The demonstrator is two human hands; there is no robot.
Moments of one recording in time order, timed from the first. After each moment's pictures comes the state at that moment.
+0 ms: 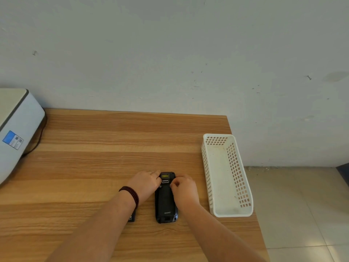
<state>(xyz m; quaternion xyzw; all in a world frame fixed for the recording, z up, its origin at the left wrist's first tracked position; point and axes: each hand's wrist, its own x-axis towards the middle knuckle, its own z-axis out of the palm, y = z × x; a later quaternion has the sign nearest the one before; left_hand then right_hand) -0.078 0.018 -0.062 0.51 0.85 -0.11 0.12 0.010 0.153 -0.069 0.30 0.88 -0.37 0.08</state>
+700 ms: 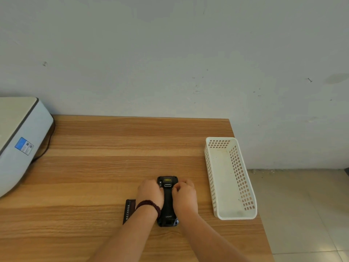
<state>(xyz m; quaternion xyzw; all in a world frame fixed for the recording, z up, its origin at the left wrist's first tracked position) -0.045 0.036 -0.072 0.02 0.95 0.21 0.22 0.014 0.132 -0.075 0.35 0.86 -0.36 0.05</state>
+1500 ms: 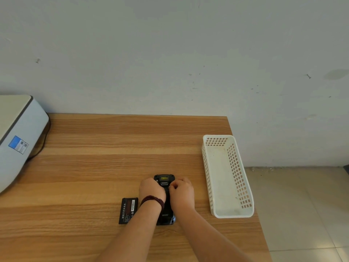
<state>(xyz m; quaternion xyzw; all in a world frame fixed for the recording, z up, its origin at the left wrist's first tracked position) -0.047 0.060 -0.074 -0.08 0.94 0.19 0.26 0.012 0.137 -0.079 0.34 0.85 -0.40 0.03</state>
